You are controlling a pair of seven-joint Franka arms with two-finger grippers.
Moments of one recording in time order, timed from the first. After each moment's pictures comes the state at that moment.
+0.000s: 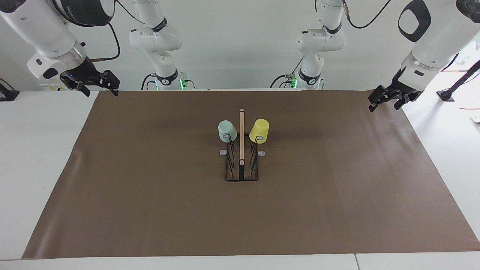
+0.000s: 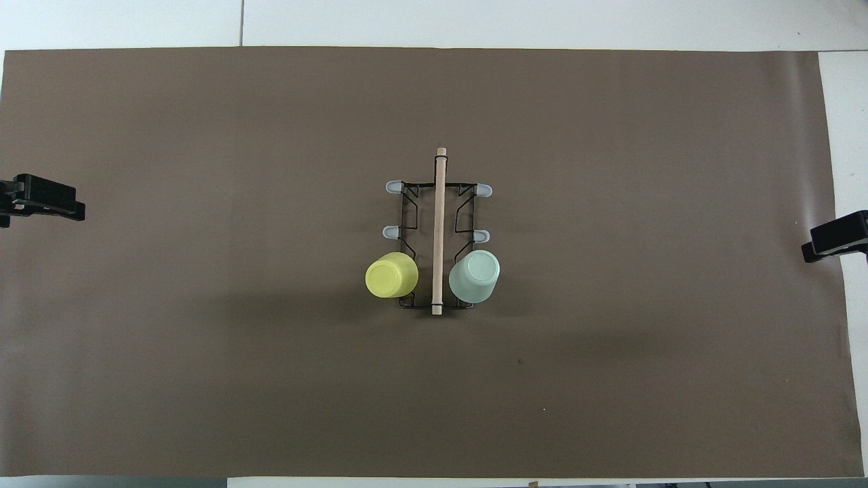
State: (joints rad) left arm -0.02 -0.02 0.04 -1.66 -0.02 1.61 0.02; right arm -0.01 -0.05 -0.12 -1.64 -0.01 1.41 -0.11
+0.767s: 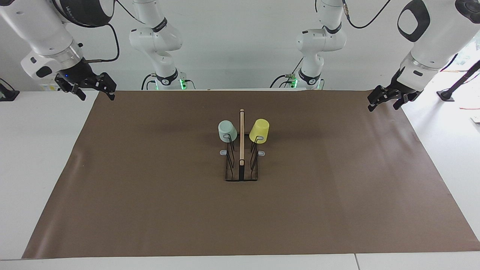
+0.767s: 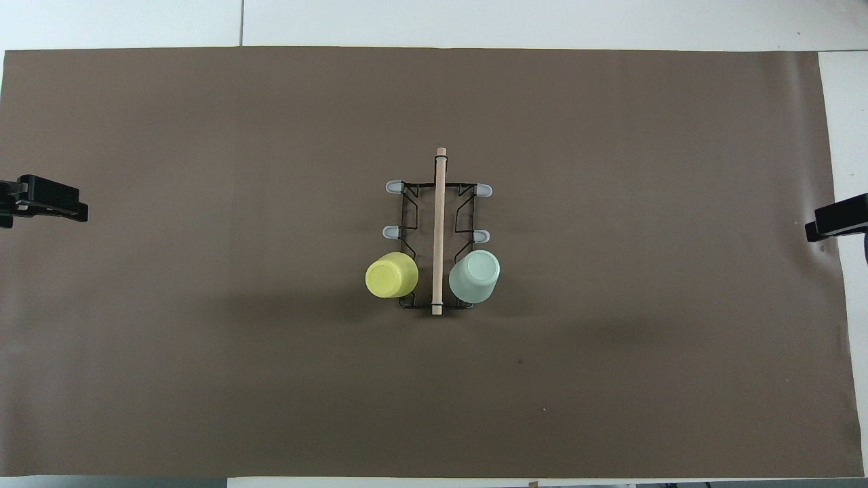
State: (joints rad) left arm -0.02 -0.02 0.04 -1.66 -0.02 1.61 0.02; right arm -0.01 -0.05 -0.12 -1.64 -0.01 1.49 -0.10
